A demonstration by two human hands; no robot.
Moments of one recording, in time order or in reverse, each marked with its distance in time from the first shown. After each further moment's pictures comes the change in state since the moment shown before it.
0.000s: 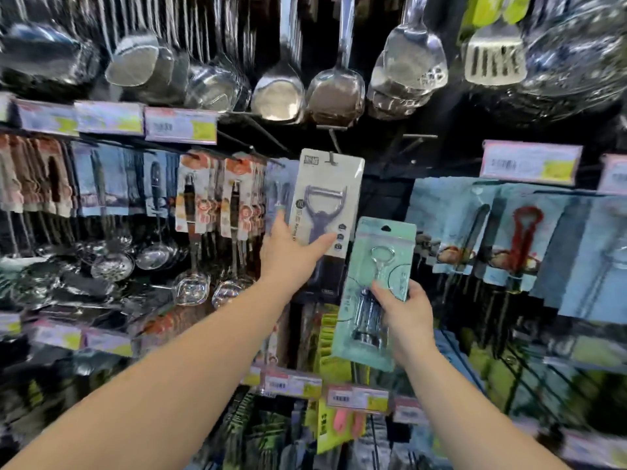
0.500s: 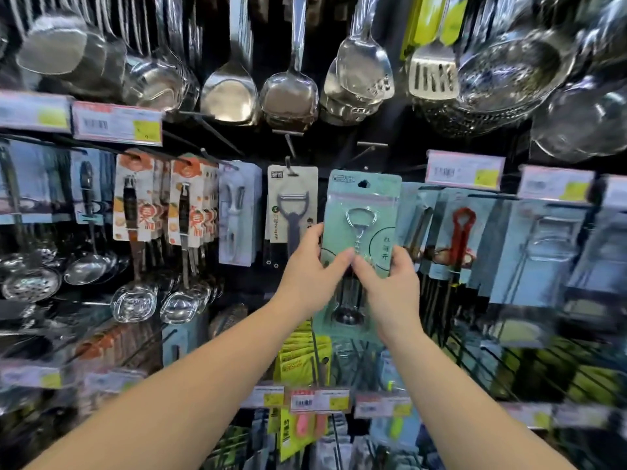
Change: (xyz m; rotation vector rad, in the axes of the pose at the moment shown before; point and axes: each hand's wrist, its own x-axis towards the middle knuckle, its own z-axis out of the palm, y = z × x) left_hand -0.032 0.020 0.056 -0.202 -0.309 0.244; right_hand -0.020 -0.070 -0.014 -0.110 0.025 -0.363
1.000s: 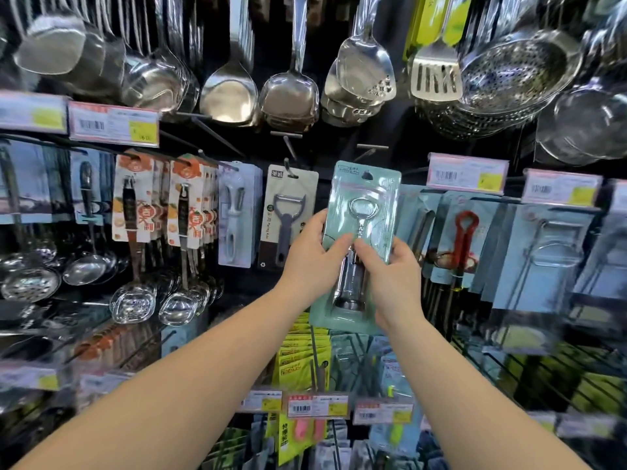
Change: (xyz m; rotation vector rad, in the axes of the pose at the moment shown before) left_hand 0.021 0.010 0.004 -0.041 0.026 0.057; right_hand 0.020 -0.009 0.003 0.128 -0.042 0.061
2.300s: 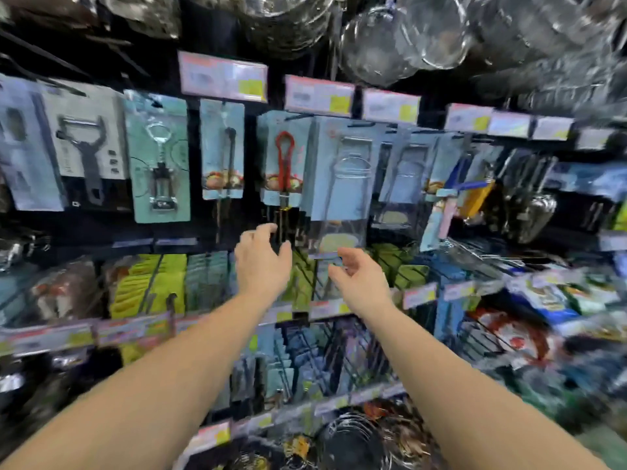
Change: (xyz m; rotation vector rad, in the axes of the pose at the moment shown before) left_hand -0.090 -0.011 0.234 0.517 -0.025 -0.250; right_hand -0.074 -0.013 -0.274 -0.792 0.033 0.324
